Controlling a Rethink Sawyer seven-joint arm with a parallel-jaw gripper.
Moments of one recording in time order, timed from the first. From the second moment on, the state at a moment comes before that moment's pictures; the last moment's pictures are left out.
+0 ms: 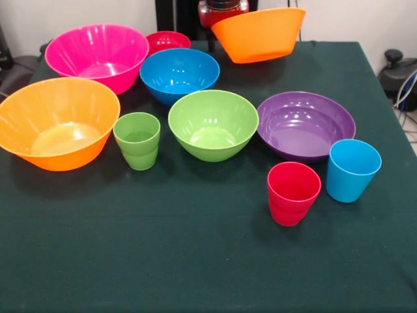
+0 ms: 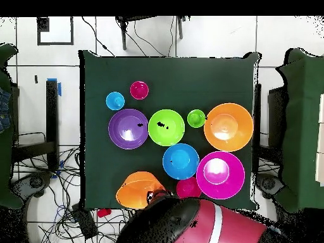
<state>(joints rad) -0.42 -0.42 -0.01 2.21 -0.39 -0.15 1.69</state>
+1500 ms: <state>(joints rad) -0.40 -0.66 0.06 2.24 -0.41 0.12 1.69</state>
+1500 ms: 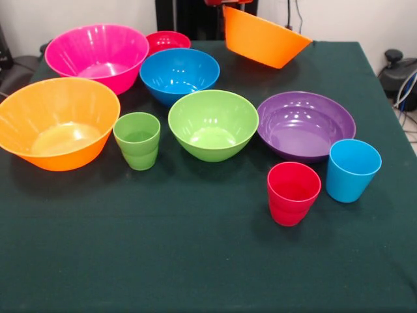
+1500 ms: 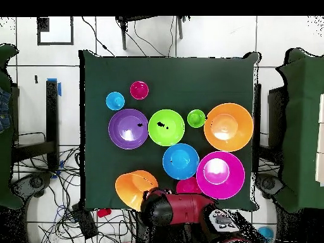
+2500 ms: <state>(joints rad) -0.65 -0.66 0.37 2.21 -0.36 0.19 1.69</state>
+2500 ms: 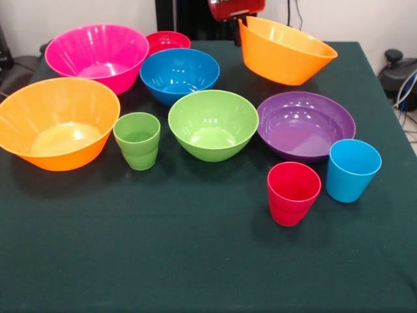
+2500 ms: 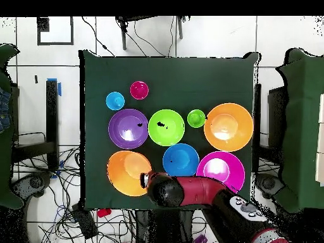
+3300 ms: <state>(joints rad) -0.91 -0.58 0.63 2.21 -0.36 0.25 1.69</state>
